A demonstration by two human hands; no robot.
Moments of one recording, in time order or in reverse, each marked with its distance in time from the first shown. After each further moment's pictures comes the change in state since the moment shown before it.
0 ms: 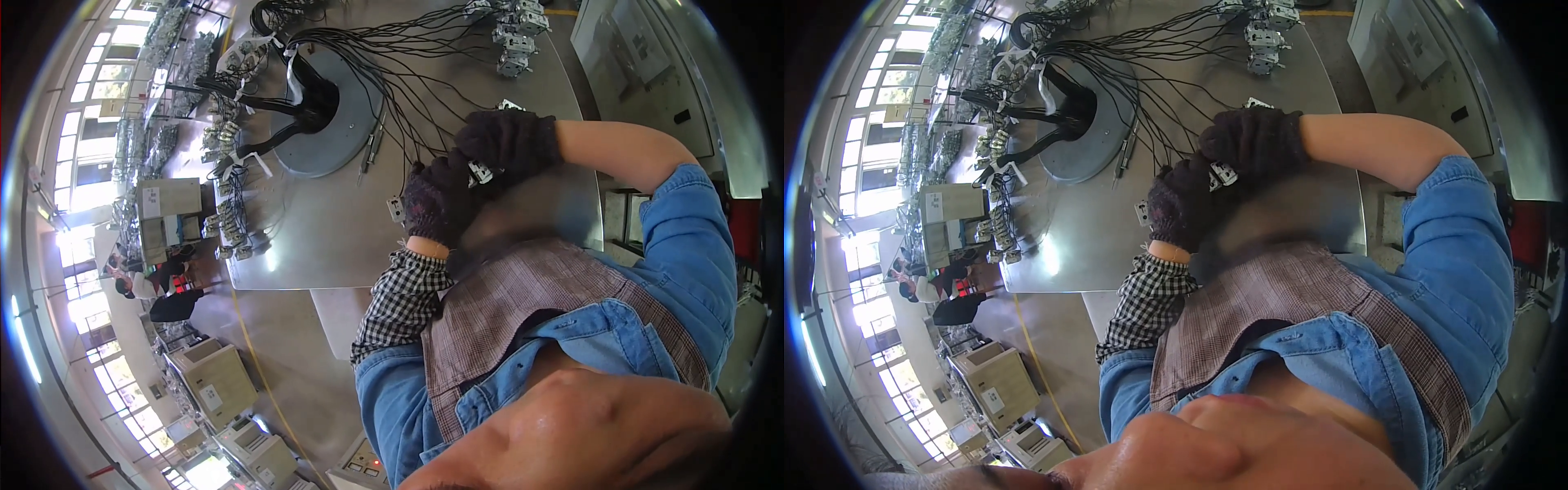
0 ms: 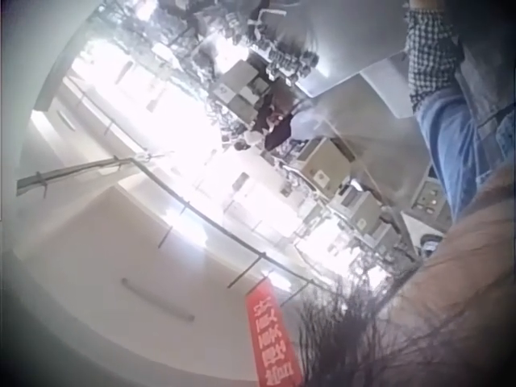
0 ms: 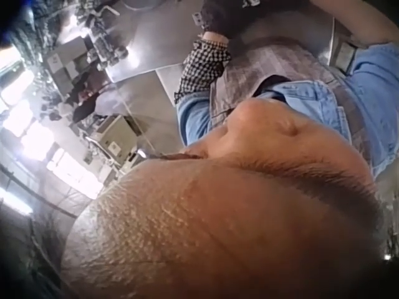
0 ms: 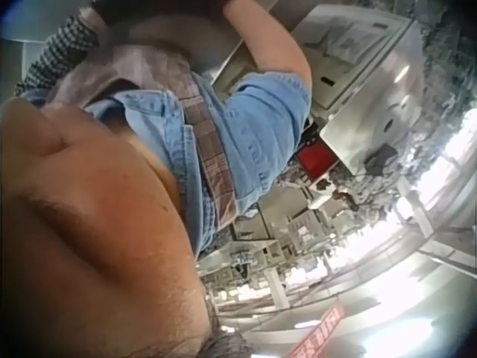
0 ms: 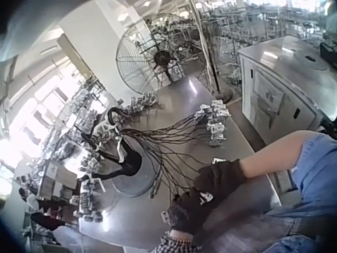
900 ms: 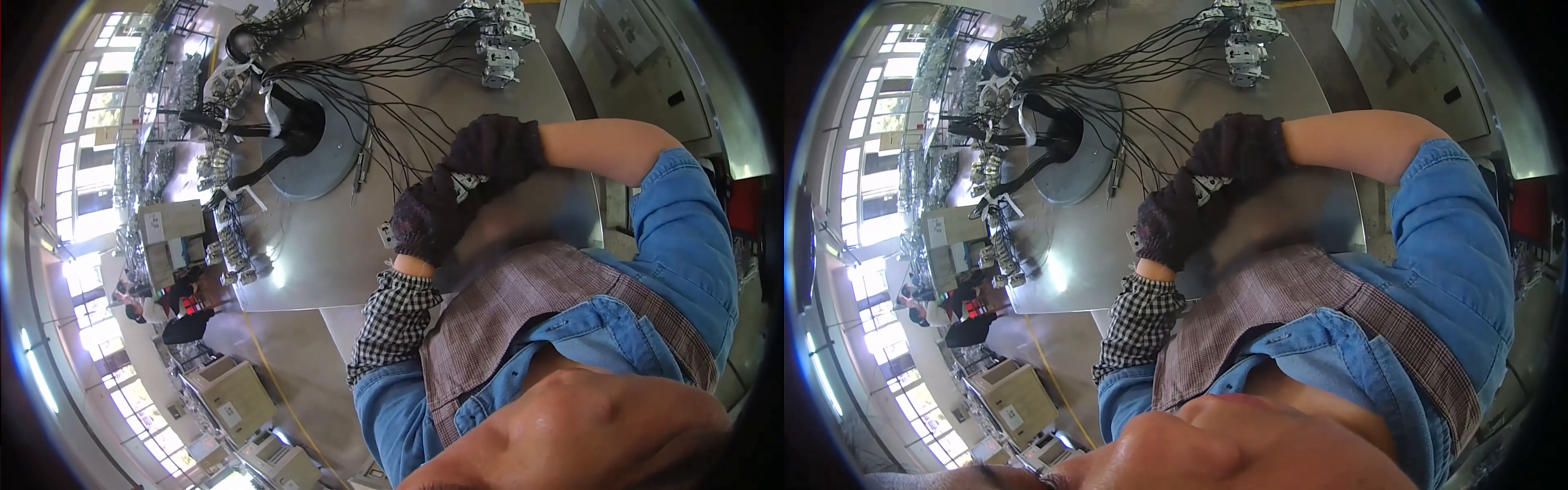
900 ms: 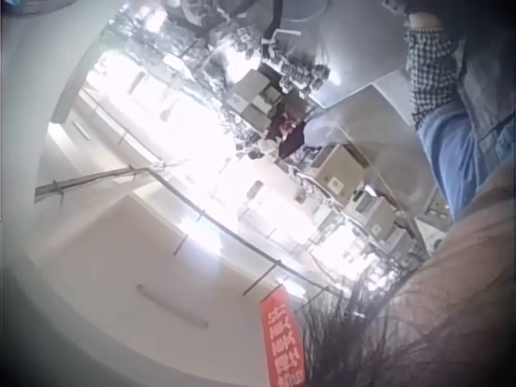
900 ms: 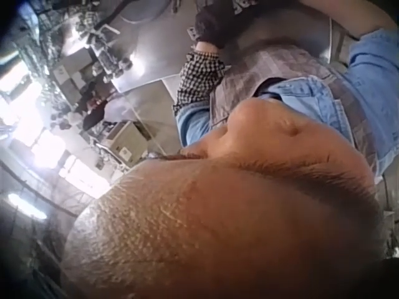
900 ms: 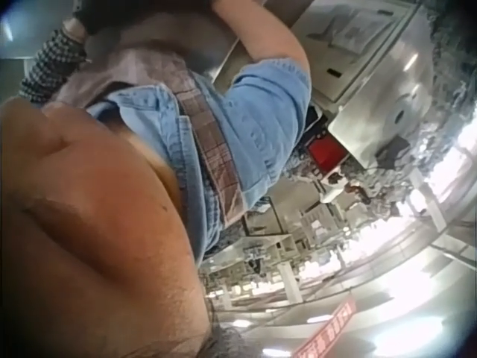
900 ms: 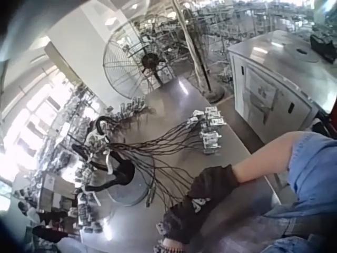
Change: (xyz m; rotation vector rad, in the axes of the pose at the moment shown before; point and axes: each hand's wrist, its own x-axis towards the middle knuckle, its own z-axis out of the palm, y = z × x) left_hand 0.006 -0.003 -0.011 -0.023 -0.147 -0.027; right_hand 0.001 0.041 0.104 1.089 0.660 -0.262
